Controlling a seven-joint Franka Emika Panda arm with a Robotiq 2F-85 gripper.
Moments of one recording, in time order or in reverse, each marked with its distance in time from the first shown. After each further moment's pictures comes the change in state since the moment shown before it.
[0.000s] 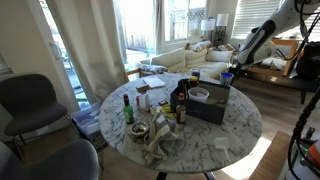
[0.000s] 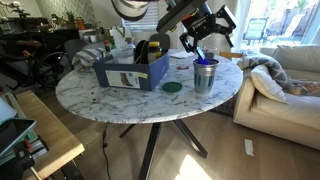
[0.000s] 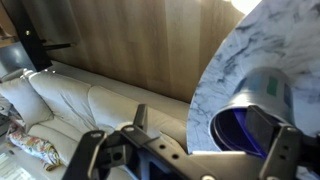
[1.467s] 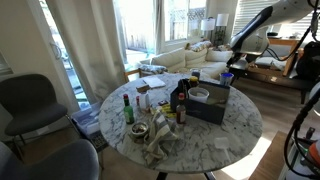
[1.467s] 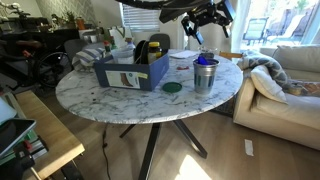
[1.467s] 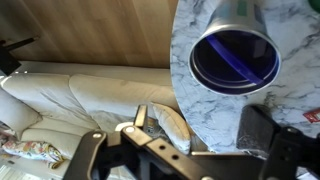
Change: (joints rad) arm -0.253 -0.021 0.360 0.061 0.427 -0.094 -0.245
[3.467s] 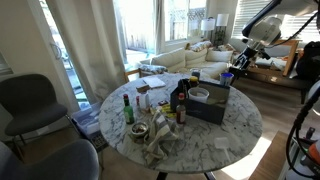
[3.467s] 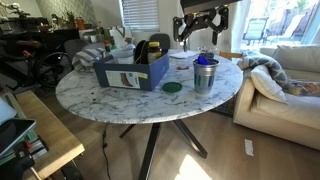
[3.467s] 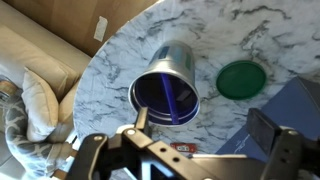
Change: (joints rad) arm -0.063 0.003 -0.046 0.150 0.348 -0.594 -1.060
